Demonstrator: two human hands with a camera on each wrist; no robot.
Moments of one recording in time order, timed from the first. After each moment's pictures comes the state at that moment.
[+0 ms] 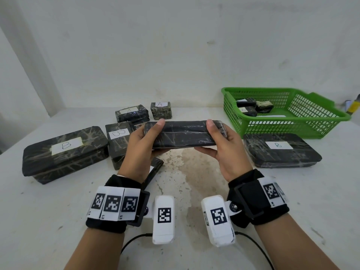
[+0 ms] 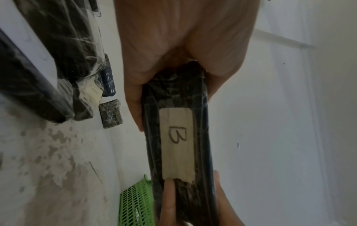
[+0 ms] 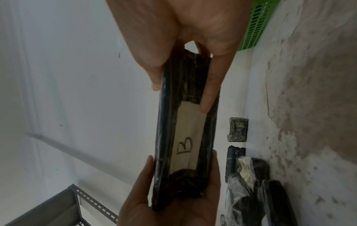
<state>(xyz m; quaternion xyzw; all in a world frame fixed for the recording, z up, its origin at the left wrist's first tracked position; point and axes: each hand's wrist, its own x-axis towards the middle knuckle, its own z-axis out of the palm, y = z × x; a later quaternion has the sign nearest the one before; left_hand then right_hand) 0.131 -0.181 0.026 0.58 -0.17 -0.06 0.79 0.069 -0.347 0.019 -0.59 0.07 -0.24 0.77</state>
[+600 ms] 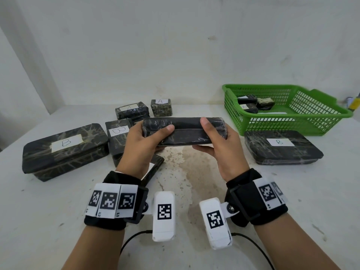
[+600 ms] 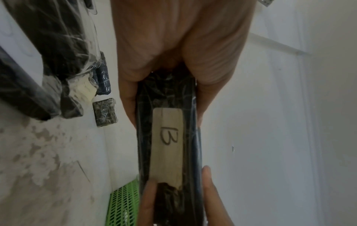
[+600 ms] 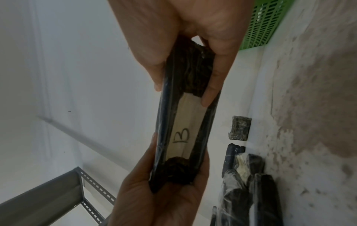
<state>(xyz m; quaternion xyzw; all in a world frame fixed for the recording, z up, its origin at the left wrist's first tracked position) 0.134 -0.179 0.024 0.61 -0.17 -0.02 0.77 0.070 -0.337 0.019 -0.59 0.07 -0.25 0.76</state>
